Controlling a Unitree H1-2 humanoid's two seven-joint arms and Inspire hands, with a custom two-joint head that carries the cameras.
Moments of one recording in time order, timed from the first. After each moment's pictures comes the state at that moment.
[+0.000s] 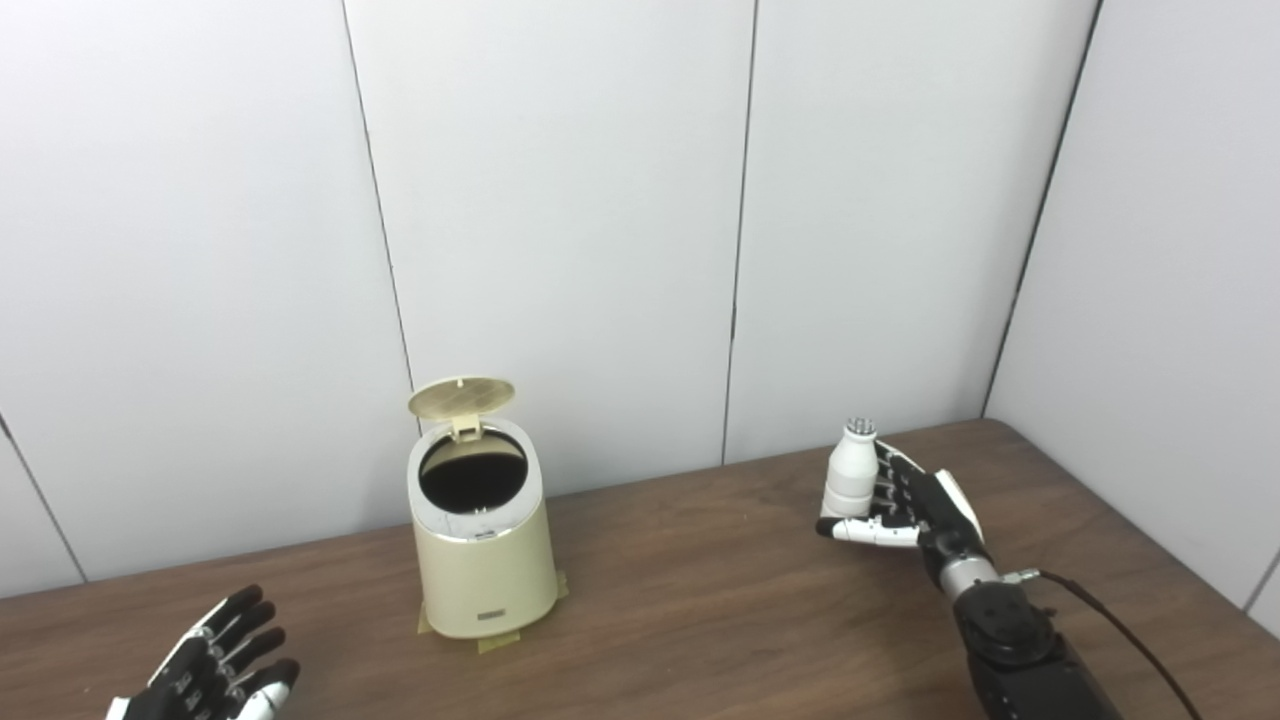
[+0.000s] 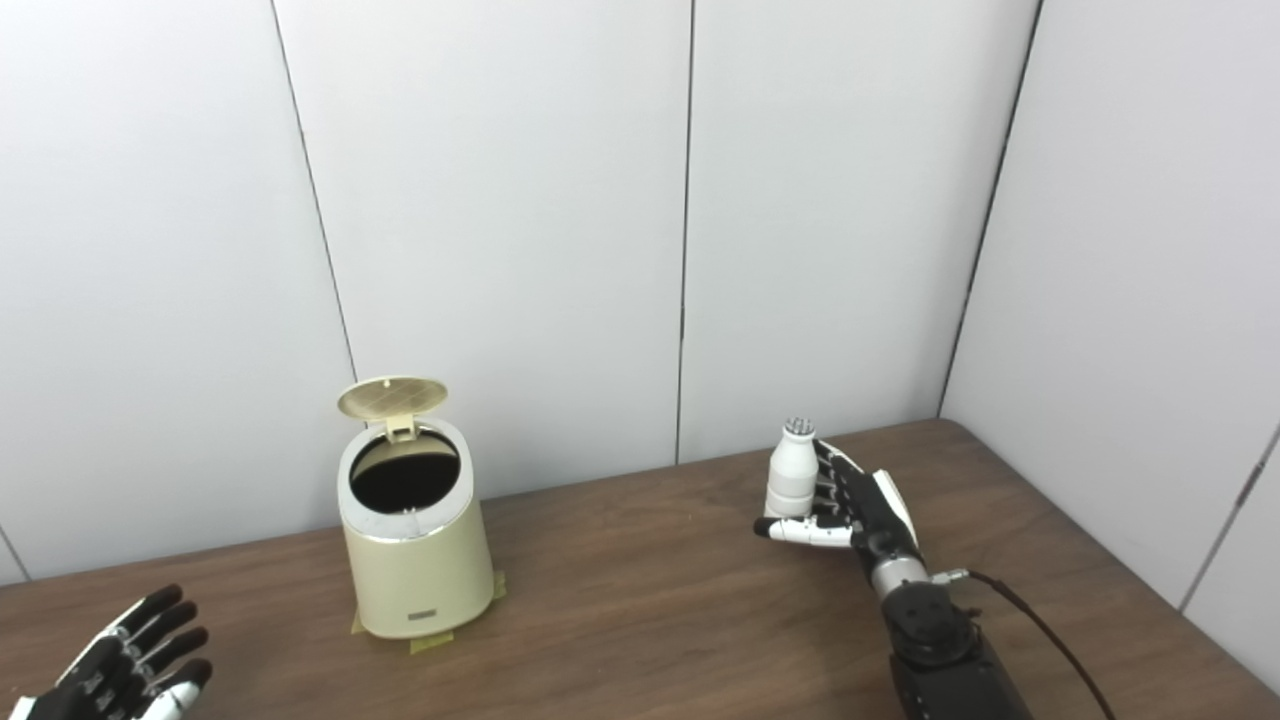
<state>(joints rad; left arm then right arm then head) -0.15 0.16 0.12 -0.09 -0.16 0.14 -0.13 -0.48 -0.40 -0.19 0.65 -0.03 -0.09 -0.07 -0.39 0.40</state>
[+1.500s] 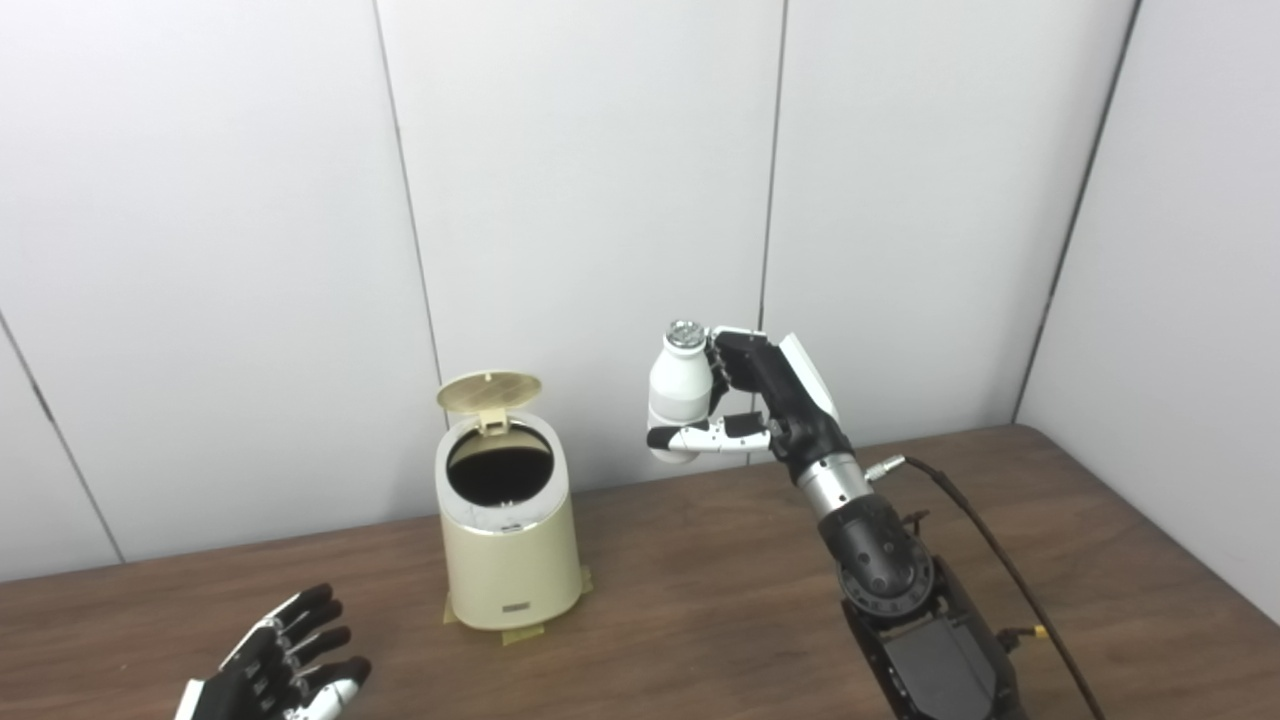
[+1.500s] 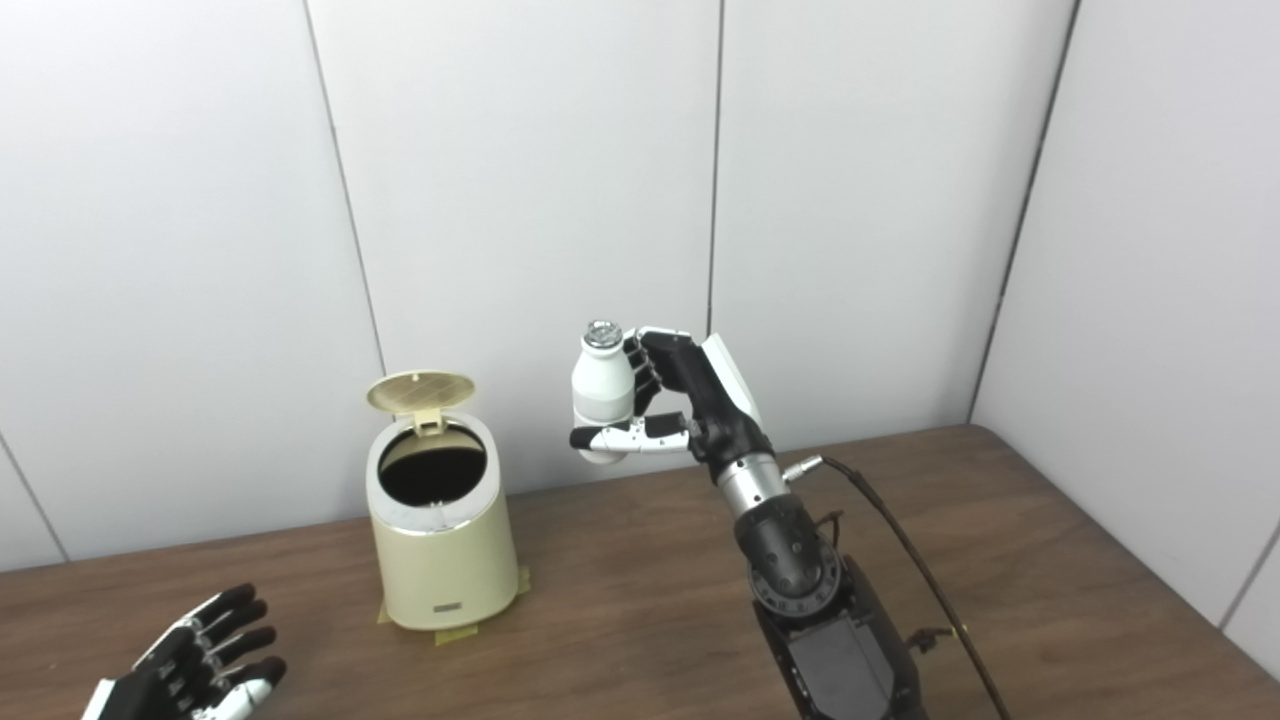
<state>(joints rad) -0.15 0.10 0.09 -0.03 -0.12 0.09 -0.11 -0.59 -0.24 0.04 0.12 -0.24 -0.03 -0.05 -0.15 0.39</state>
